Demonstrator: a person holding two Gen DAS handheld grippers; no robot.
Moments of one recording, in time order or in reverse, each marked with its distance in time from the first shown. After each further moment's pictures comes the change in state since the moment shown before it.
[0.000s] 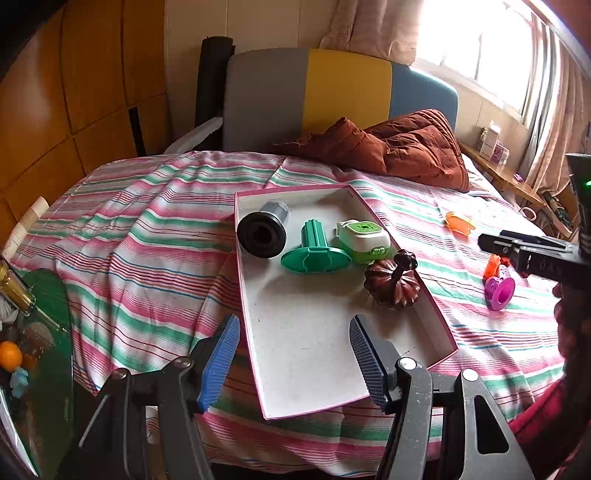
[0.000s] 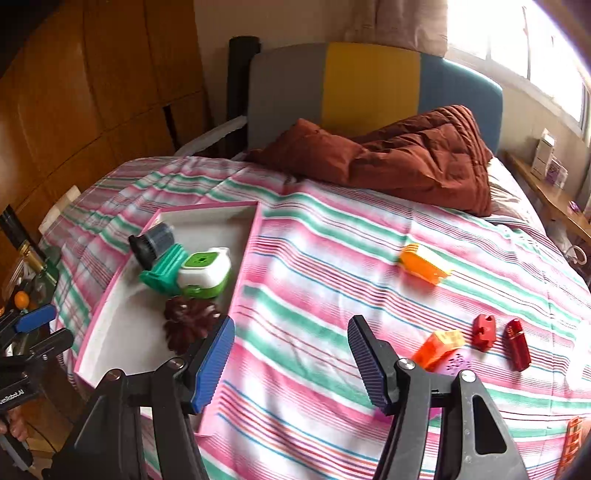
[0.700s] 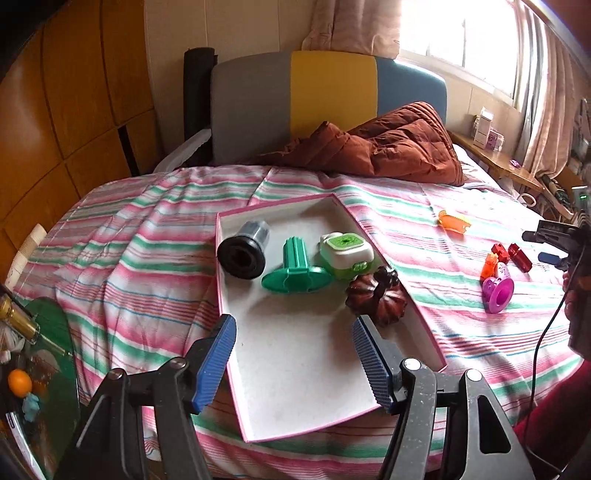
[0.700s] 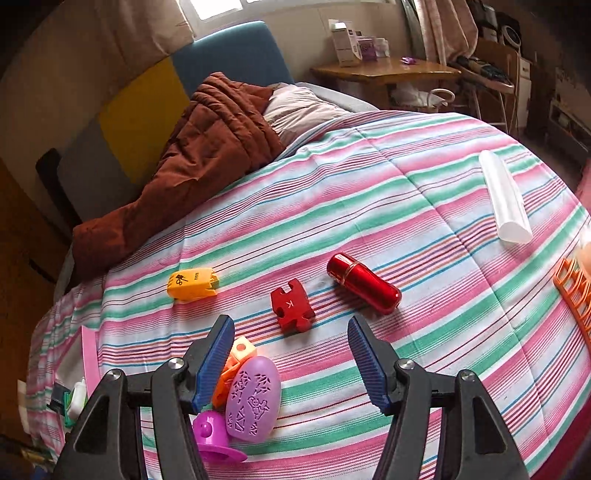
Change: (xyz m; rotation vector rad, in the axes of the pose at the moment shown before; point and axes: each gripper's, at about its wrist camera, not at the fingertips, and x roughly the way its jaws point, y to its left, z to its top) left arm 0.003 -0.031 0.022 0.073 -0.012 0.015; right arm -0.009 -0.208 -0.042 0.720 -0.013 -0.251
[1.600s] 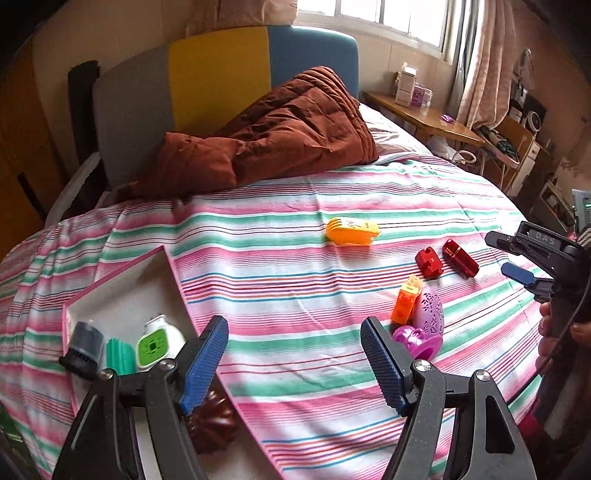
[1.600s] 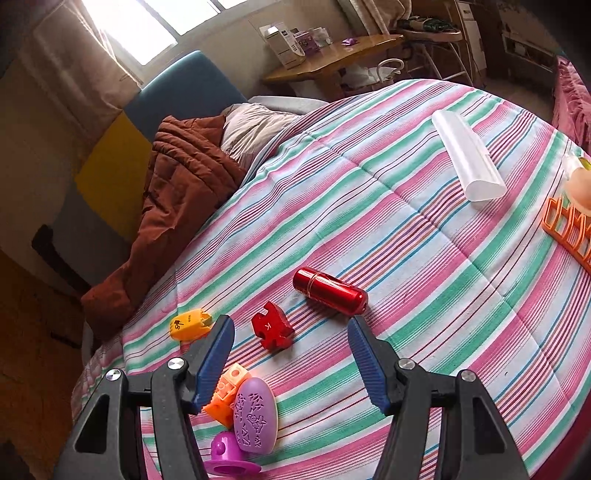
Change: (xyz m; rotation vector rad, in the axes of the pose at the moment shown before) left arm 0.085 -0.161 0.091 0.213 0.124 -0.242; right arm -0.014 -0.045 0.009 0.269 -0.036 0.065
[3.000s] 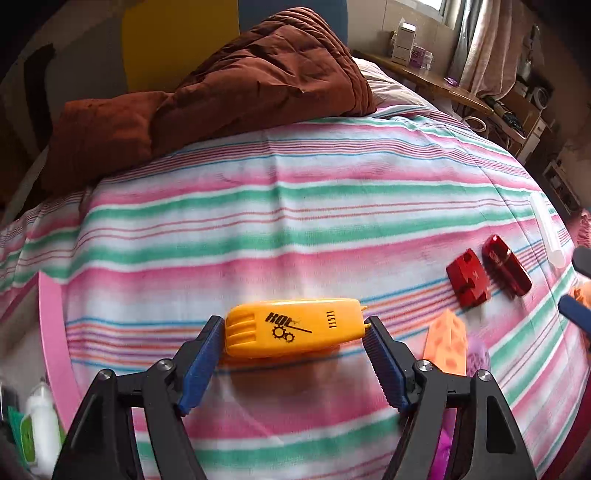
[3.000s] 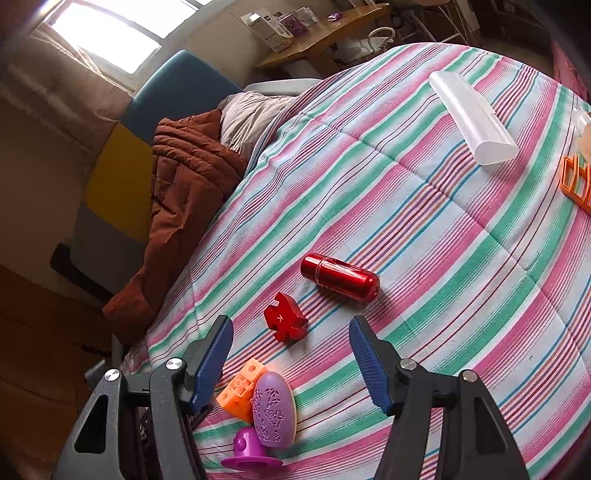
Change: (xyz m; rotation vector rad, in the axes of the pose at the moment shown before) left arm 0.134 -0.051 0.019 0.023 0.114 -0.015; right arm 0.012 -0.017 0.005 0.115 0.079 0.095
